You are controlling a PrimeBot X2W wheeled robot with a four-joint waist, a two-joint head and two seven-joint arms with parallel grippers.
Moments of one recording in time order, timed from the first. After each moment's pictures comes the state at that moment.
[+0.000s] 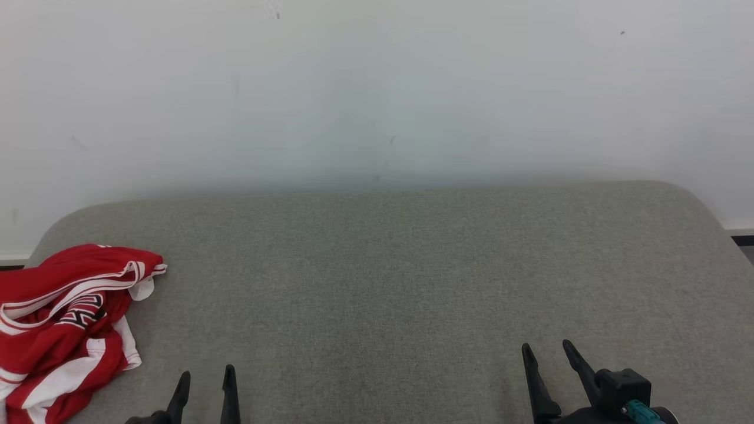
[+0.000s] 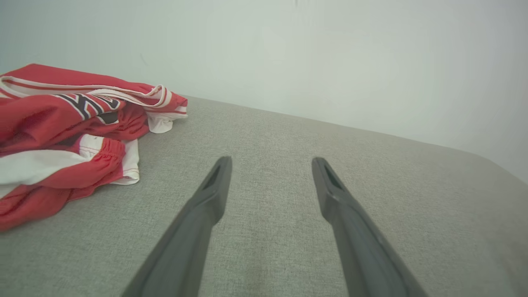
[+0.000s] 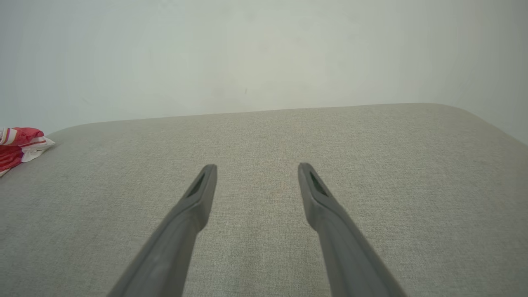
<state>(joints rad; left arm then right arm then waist) 0.01 0.05 -0.04 0.31 -0.26 -0.01 -0.26 -0.10 -0.05 0.09 0.49 0.16 0.13 -0.23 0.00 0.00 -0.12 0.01</state>
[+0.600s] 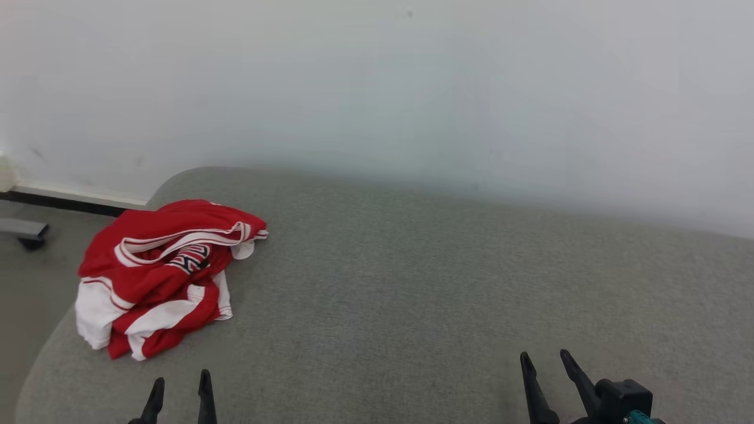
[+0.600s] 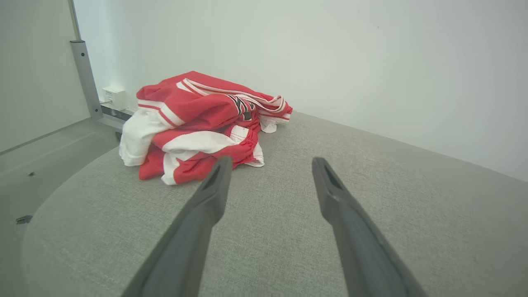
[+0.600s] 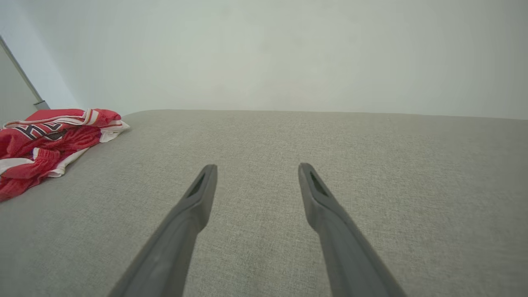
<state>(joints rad) 0.03 0.06 0.03 0.29 -0.21 -0.02 -0.26 -0.08 -0.05 0.10 0.50 0.20 0.13 -0.25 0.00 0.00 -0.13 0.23</state>
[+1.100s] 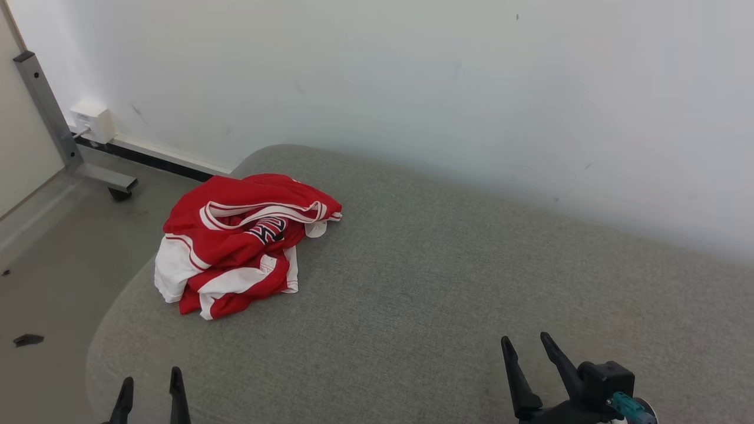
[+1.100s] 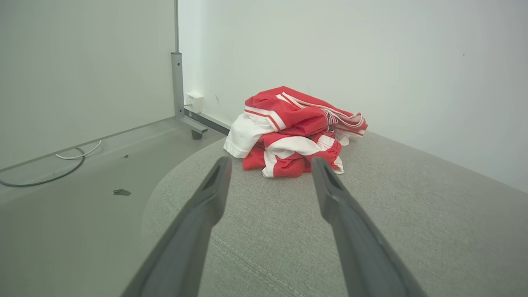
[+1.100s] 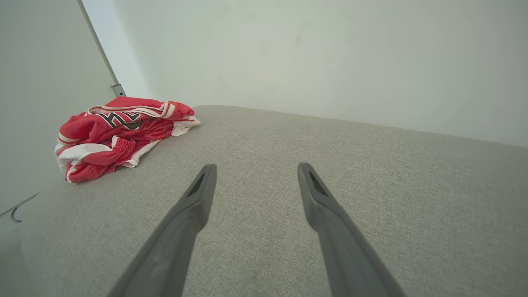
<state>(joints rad) 0.05 0.06 0.09 0.24 -0.19 -0.02 -0.26 -0.14 -0.05 0.17 0.53 0.24 0.13 -0.26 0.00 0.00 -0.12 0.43</state>
